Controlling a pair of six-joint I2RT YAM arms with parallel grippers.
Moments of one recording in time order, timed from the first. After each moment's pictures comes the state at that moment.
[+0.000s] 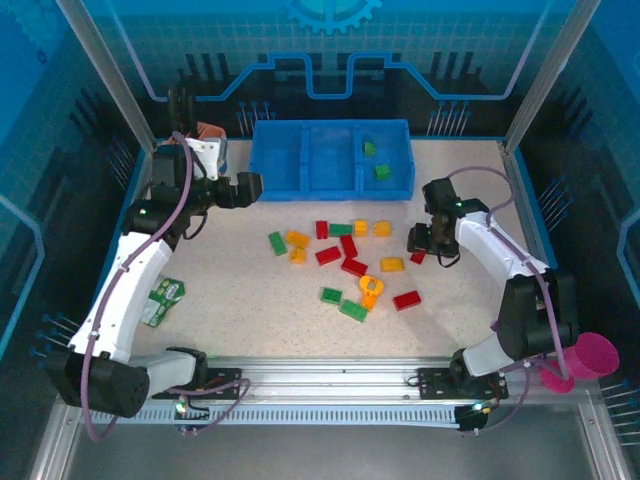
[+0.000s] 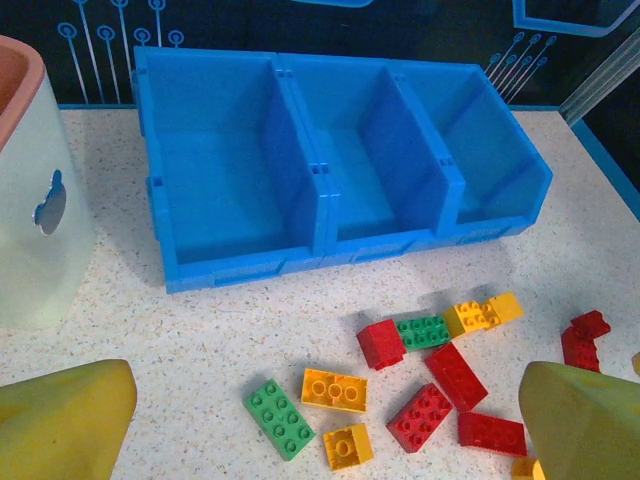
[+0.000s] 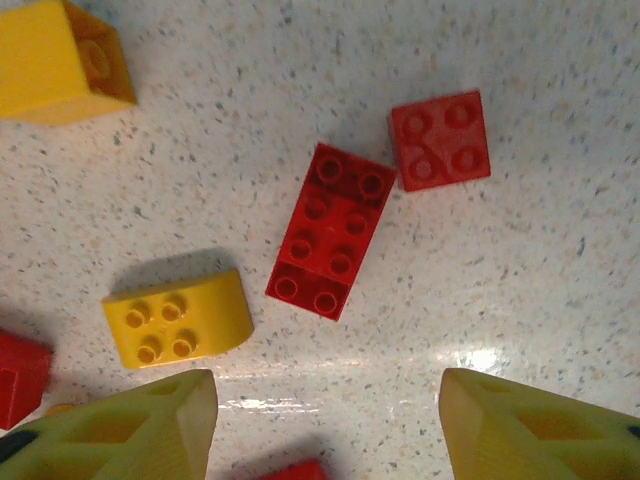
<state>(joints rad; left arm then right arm) -0.12 1.20 1.27 -0.61 0.26 -0.19 0.19 1.50 1.07 -0.88 0.04 0.38</state>
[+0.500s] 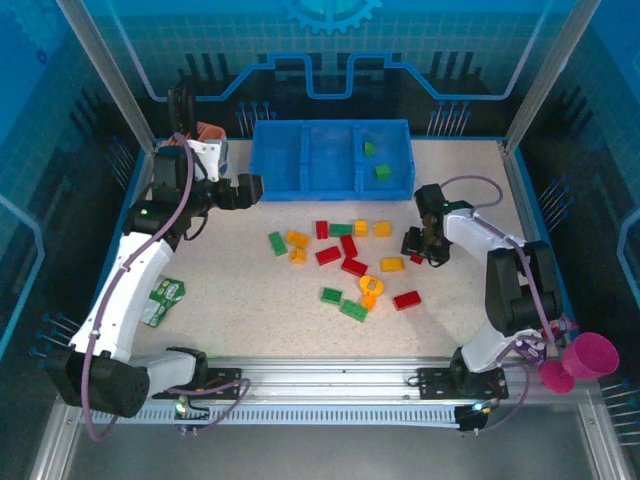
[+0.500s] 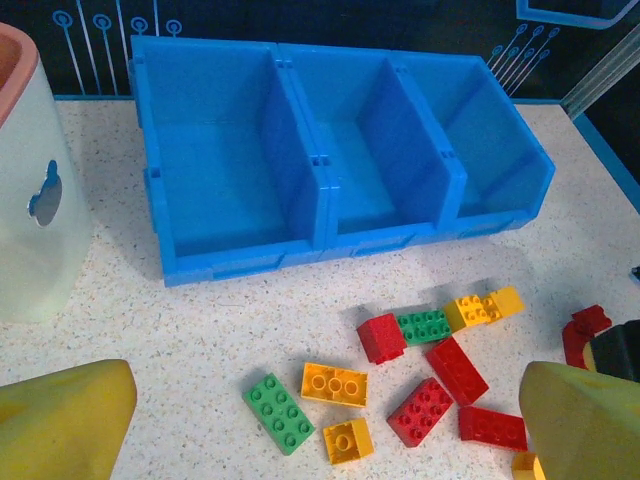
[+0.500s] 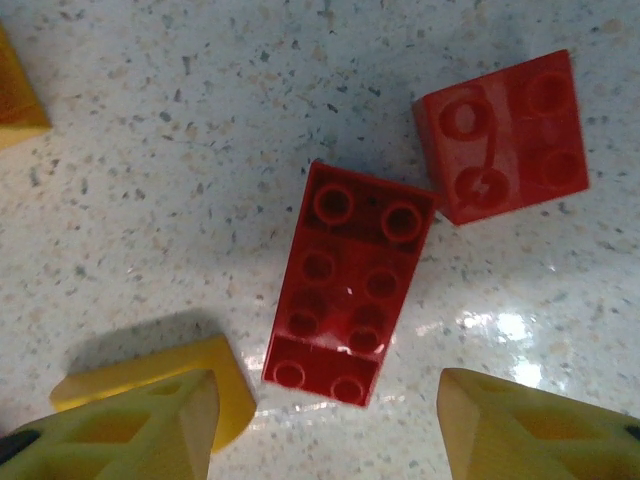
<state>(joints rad) -0.12 1.20 1.26 -0.61 0.26 -0.19 0.19 1.67 1.06 -0.76 0.02 0.48</state>
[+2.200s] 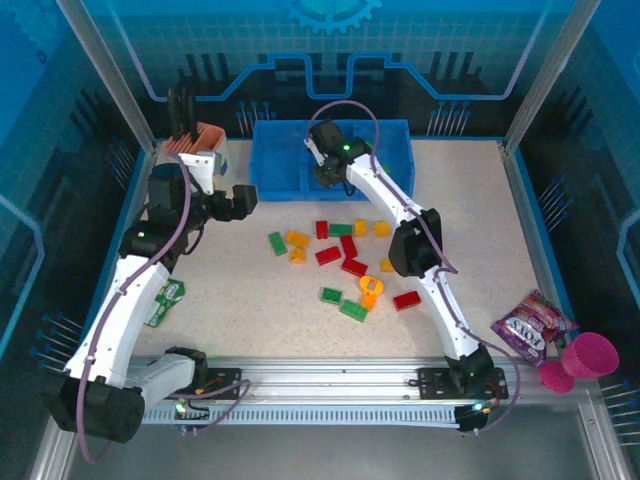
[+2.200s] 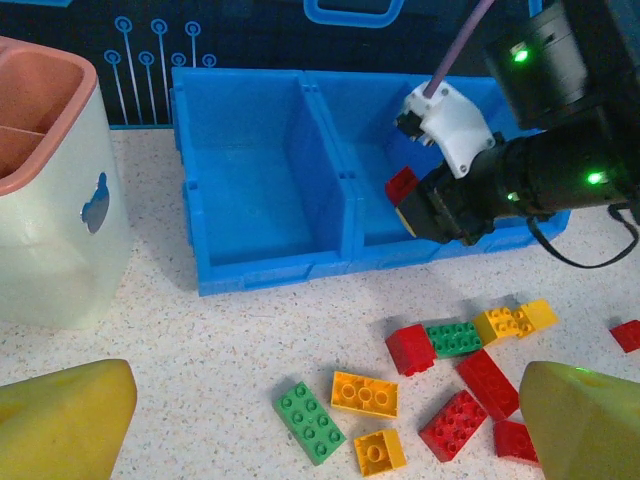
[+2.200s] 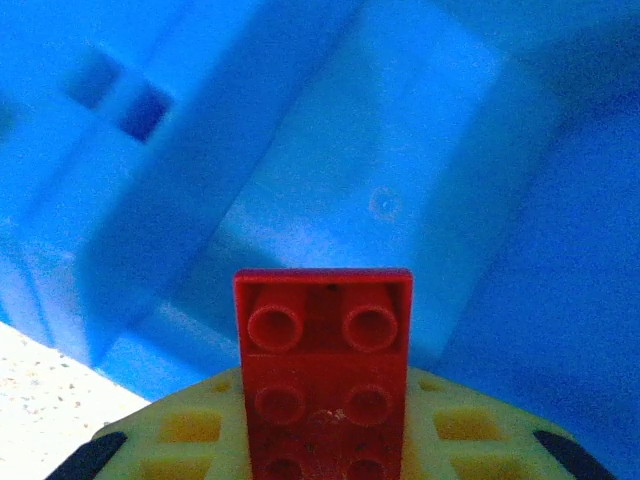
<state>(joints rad) -0.12 1.08 1.11 -0.51 0.20 -0.17 0.54 2.59 2.63 -1.07 0.19 -0.08</state>
